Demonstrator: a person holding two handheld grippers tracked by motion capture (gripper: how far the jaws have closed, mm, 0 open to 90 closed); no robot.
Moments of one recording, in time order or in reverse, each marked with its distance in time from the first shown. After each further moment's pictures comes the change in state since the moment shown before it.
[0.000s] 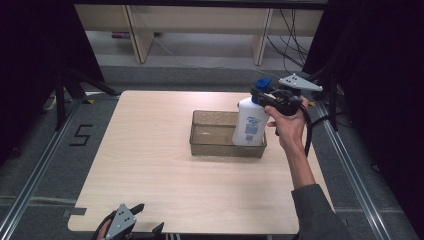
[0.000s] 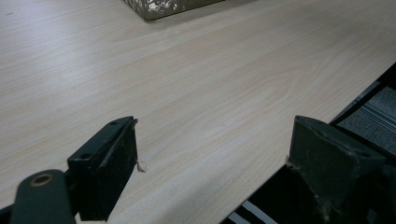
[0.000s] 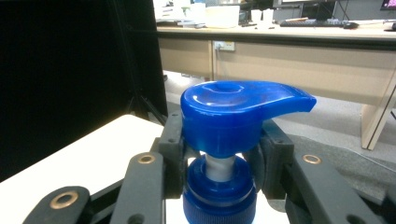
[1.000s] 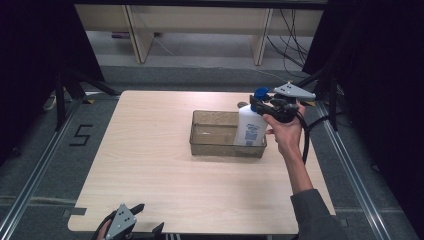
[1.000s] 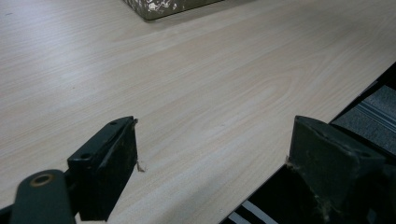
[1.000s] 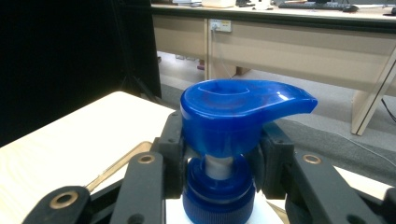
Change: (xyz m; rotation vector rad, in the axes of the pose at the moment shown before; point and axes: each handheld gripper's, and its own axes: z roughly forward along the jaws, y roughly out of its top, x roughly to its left) left arm 0.000 0.000 0.000 0.003 0.000 0.003; right arm 0.000 -0.022 0.004 0.068 -0.034 -0.041
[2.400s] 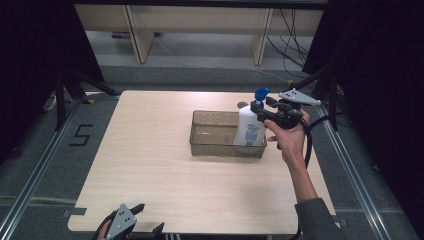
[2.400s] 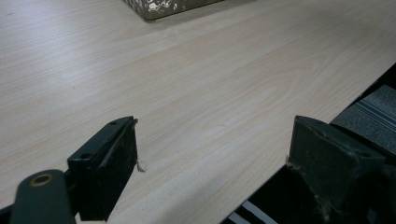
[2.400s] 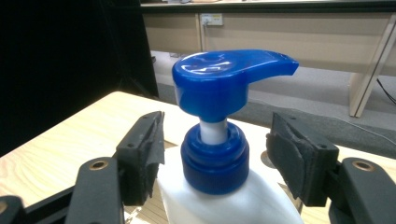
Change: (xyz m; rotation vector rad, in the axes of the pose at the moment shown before) left arm 0.000 0.000 0.001 -0.005 0.002 -0.001; right arm 0.001 -0.011 -0.014 0.008 -0.030 0.082
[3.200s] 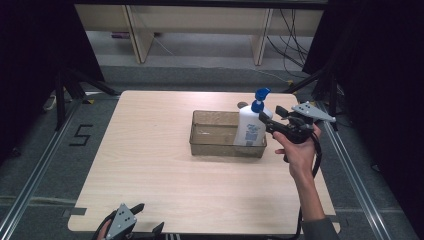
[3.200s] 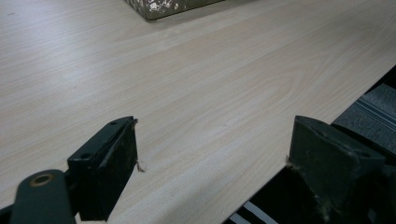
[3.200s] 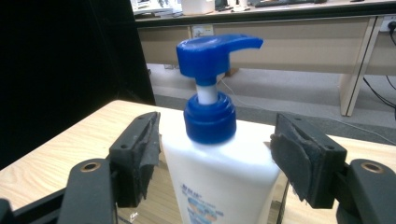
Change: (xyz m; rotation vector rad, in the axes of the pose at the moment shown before) left arm -0.001 0.000 0.000 0.004 0.009 -0.009; right arm 0.004 -0.018 -0.039 -0.044 -0.019 0.047
